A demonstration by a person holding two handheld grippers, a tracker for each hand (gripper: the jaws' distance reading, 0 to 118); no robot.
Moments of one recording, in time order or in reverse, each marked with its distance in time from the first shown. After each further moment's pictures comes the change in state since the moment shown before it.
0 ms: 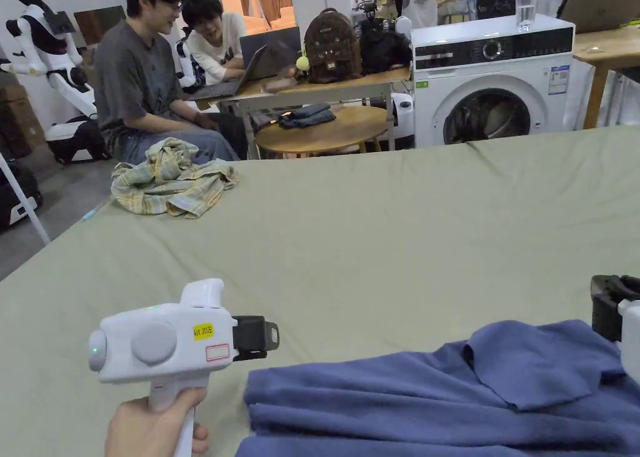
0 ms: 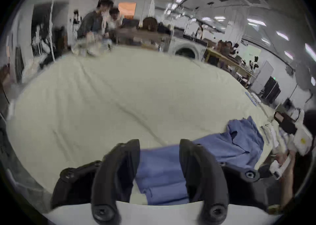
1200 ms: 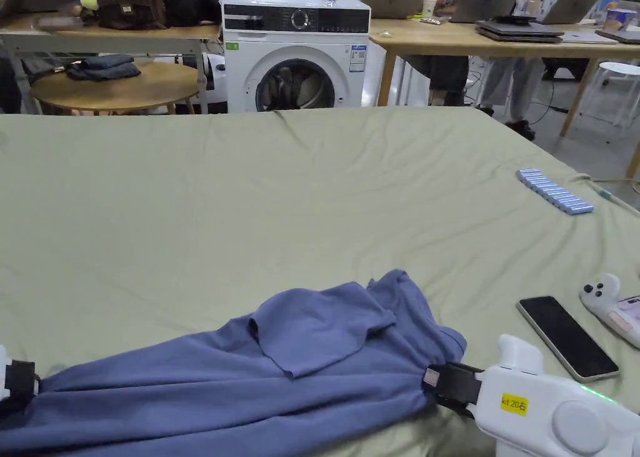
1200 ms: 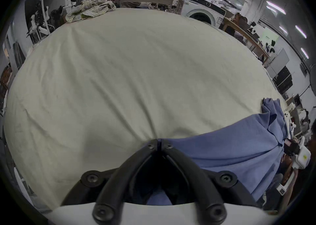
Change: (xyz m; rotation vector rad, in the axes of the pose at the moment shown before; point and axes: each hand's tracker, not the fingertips) left arm -0.009 -0.012 -0.097 -0.202 0.150 -0.027; right arm 0.122 -0.112 0.009 -0.408 -0.046 -0.540
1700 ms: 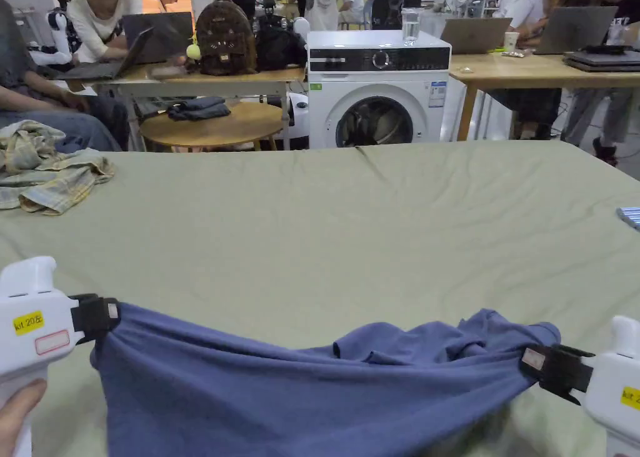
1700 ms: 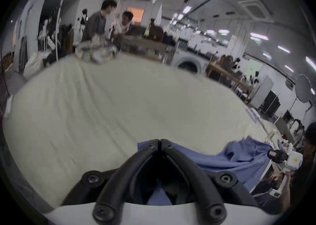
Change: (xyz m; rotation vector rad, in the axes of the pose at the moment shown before) left arm -0.007 0.024 0.131 0.481 -0.117 0.026; right arm -0.062 0.053 0.038 0.169 0.140 0.123
